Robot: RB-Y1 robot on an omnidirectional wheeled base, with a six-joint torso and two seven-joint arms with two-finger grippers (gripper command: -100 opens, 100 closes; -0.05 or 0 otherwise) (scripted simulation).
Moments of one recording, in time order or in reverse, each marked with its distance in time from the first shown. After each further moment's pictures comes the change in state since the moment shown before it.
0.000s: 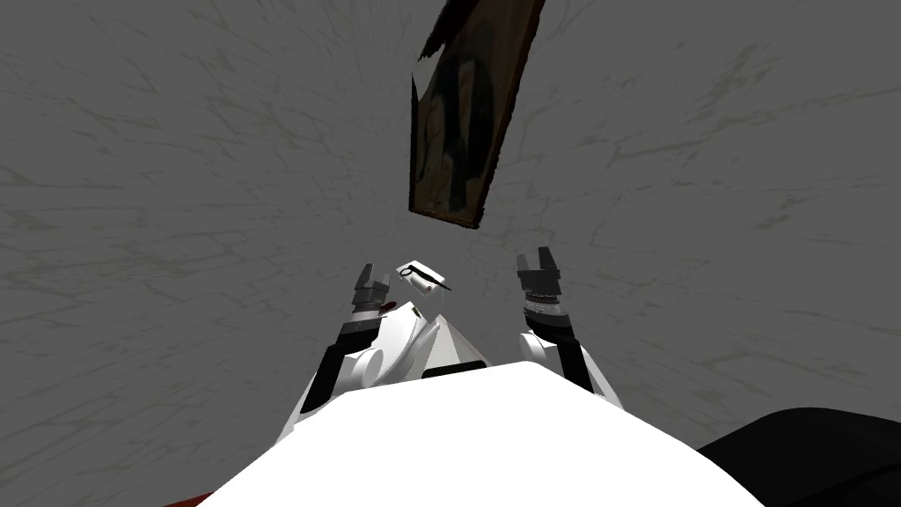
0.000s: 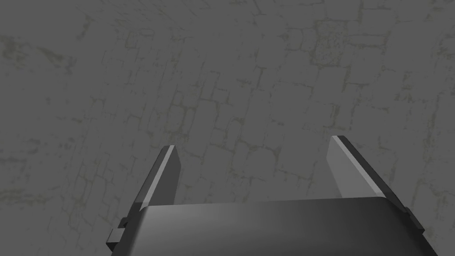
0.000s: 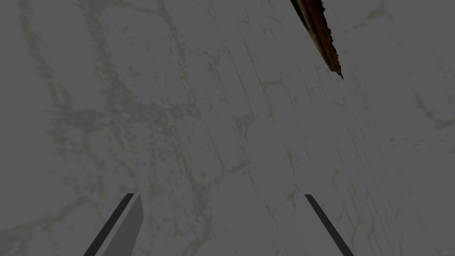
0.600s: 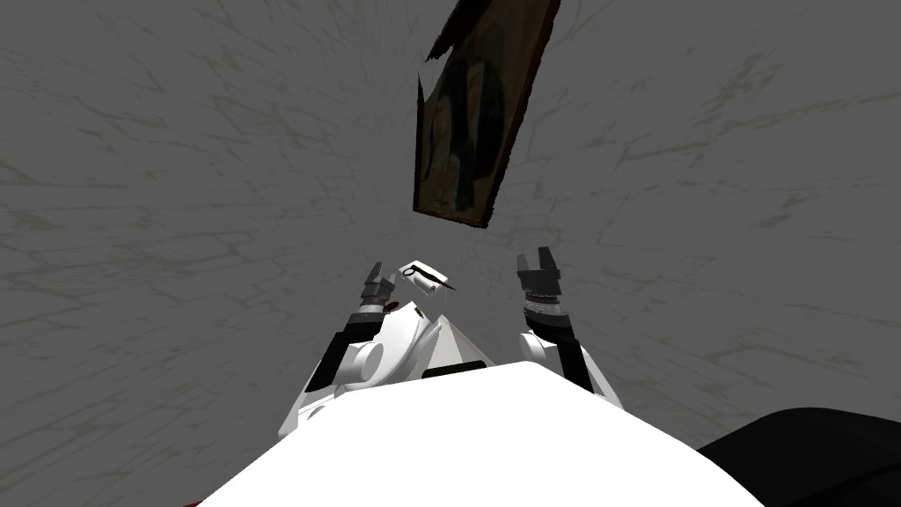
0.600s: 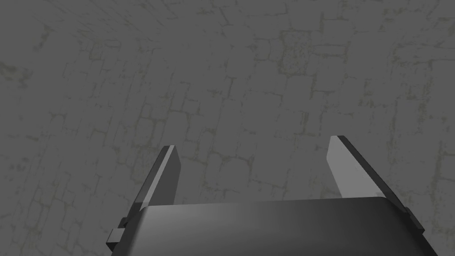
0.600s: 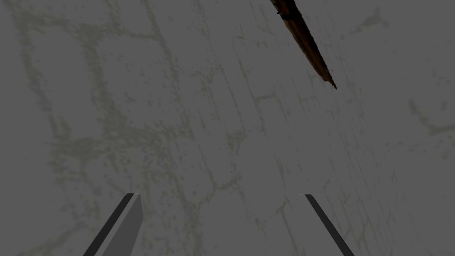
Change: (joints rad) left arm -0.062 0.044 0.000 0.008 0.053 0.158 -0.004; right arm 0.000 0.000 0.000 0.000 0.000 0.000 0.000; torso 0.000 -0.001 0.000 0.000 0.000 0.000
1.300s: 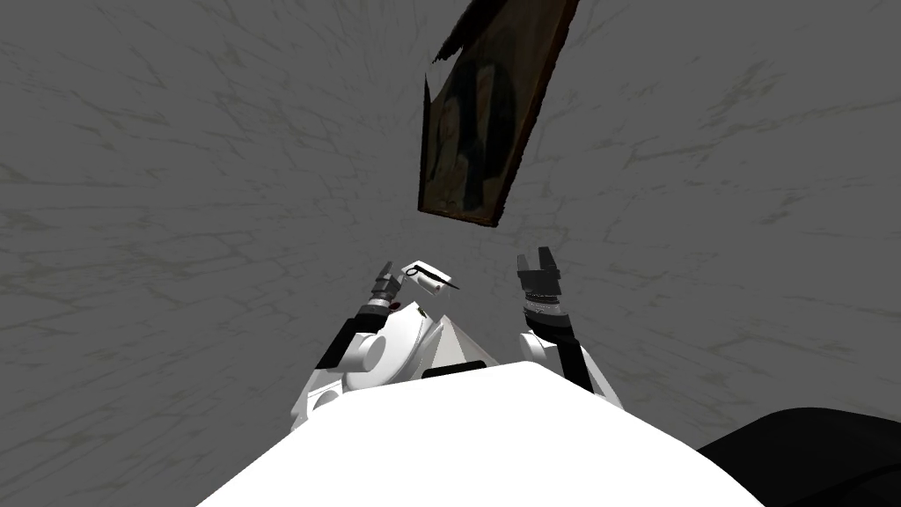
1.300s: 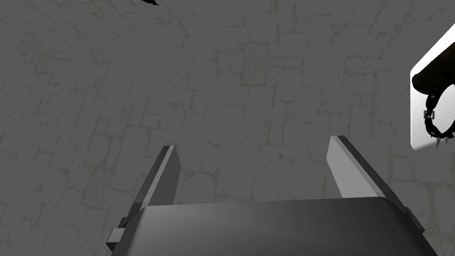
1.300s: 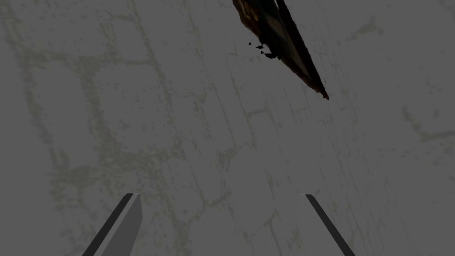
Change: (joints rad) left arm -0.069 0.017 -0.008 0.014 0.053 0.191 -0.005; right arm 0.000 0.000 0.000 0.000 0.000 0.000 0.000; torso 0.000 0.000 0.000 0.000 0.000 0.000
